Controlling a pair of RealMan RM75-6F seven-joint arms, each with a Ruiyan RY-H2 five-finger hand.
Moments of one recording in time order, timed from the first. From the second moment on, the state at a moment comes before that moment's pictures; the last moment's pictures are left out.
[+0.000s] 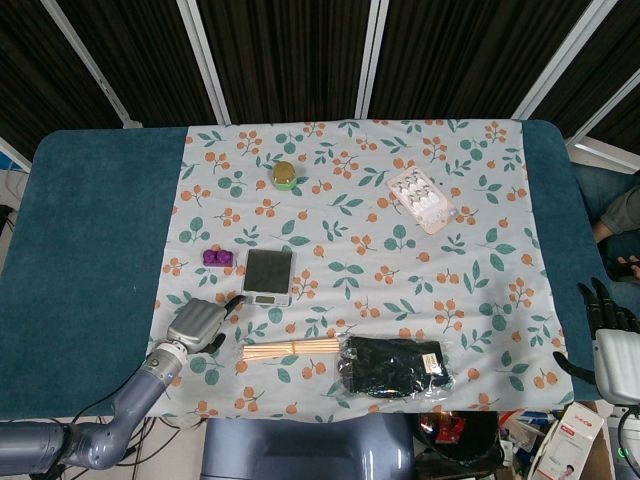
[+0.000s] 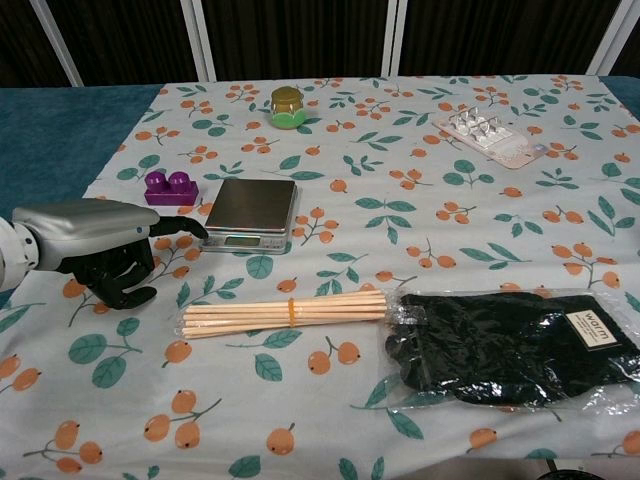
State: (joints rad) left arm -0.73 -1.46 0.02 -1.72 0.90 0.96 0.57; right arm 0.05 -1.13 0.11 -1.62 -1.43 1.52 -0.11
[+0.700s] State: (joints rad) left arm -0.73 -1.44 0.02 -1.73 0.91 0.96 0.56; right arm 0.05 -1.13 0.11 -1.61 -1.43 1.52 -0.12
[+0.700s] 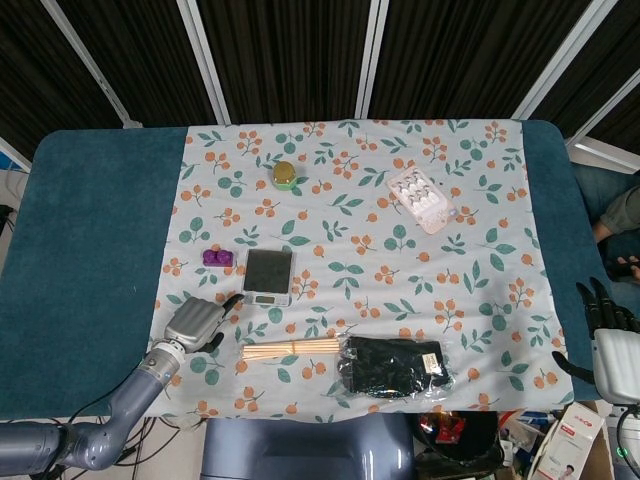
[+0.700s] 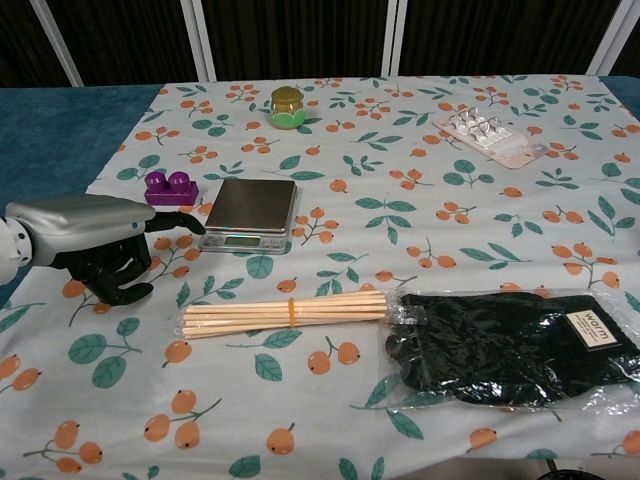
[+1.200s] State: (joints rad) left arm -0.74 -1.46 0.03 -1.71 0.90 0.94 0.56; right arm 0.05 -1.14 0.11 -1.61 -1.43 1.52 -0.11
